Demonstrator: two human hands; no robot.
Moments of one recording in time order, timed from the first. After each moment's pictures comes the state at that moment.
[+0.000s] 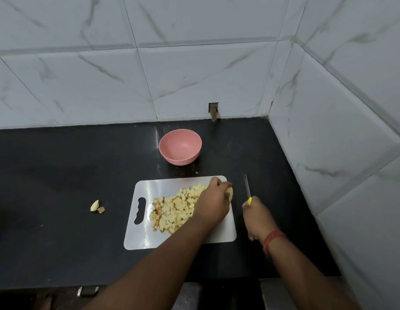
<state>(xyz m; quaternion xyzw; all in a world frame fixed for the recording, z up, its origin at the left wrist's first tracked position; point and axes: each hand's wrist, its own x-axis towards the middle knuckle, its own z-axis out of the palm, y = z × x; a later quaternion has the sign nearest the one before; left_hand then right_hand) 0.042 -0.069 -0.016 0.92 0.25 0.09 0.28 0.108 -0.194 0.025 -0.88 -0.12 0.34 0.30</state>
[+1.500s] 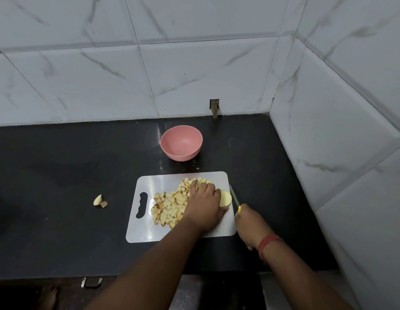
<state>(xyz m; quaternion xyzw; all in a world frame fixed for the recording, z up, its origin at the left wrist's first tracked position) 0.011 -0.066 -0.029 0.98 0.19 -0.02 -0.03 0.083 -0.202 0.023 -0.89 -0.21 0.36 0.19</state>
